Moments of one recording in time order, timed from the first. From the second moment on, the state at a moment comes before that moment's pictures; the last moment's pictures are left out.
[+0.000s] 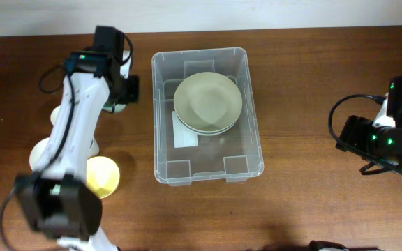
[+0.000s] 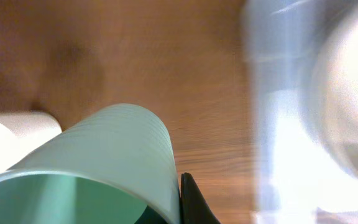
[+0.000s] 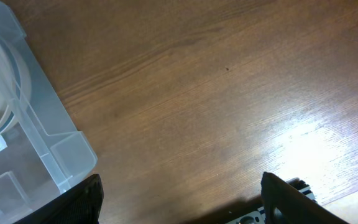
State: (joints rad) left arm -0.13 1.84 1.78 -1.15 -0.05 -0.06; right arm -0.17 1.26 1.62 -1.56 0.06 0.29
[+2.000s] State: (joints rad) left arm -0.84 2.06 1.70 -1.01 0.06 -0.61; right arm -0.31 1.26 1.62 -1.56 0.00 0.28
